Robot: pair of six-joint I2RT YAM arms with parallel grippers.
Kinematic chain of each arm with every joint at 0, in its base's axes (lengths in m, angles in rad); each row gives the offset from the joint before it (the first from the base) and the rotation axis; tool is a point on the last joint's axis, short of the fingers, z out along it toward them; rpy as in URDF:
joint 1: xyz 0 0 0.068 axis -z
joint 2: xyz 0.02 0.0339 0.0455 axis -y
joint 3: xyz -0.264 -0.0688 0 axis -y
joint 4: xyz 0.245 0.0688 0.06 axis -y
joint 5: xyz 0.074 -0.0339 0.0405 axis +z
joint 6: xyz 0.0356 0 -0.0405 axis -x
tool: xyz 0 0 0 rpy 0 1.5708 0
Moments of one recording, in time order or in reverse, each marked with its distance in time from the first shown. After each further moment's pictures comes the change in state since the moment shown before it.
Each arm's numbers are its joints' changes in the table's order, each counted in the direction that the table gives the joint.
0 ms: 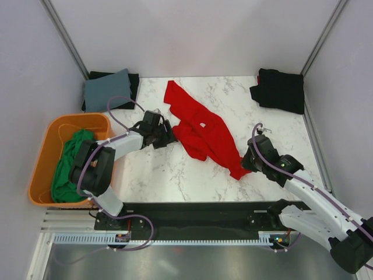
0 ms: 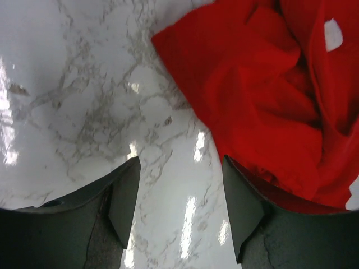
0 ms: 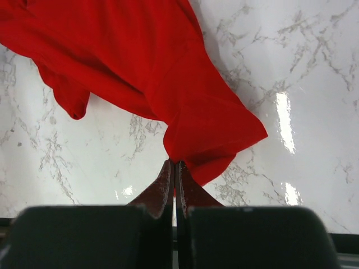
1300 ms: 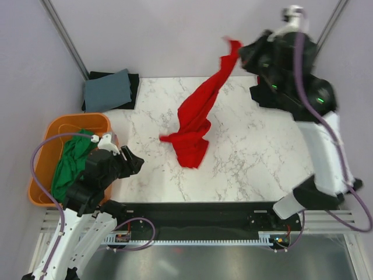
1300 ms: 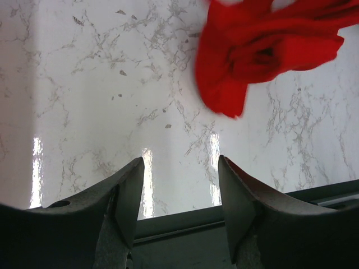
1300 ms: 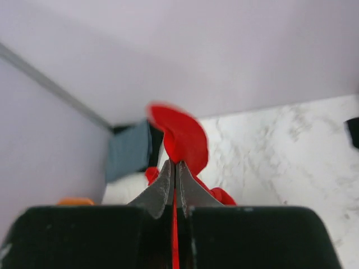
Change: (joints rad) left arm -0.037 1.179 -0.165 -0.674 0.142 -0.094; right arm -0.027 -0.747 1.629 -0.146 -0.066 0.260
